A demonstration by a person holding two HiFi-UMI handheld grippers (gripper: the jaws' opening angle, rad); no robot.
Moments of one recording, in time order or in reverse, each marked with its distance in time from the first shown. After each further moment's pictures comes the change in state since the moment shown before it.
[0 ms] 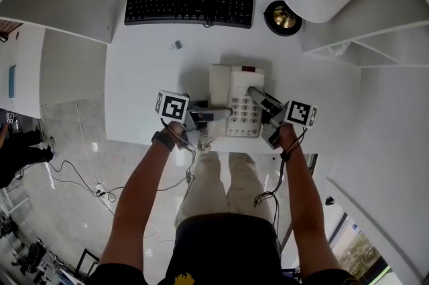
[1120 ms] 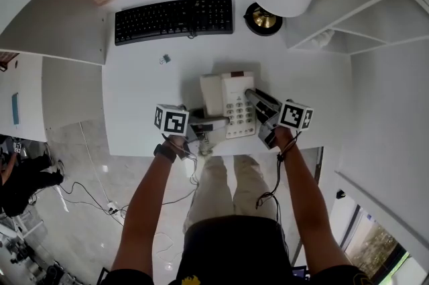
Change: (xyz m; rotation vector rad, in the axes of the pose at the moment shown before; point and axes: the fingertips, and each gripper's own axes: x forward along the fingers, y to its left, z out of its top) left arm 0.013 0.005 -0.011 0.120 0.074 0.130; right arm -0.024 -0.010 0.017 -0.161 -0.104 -0.068
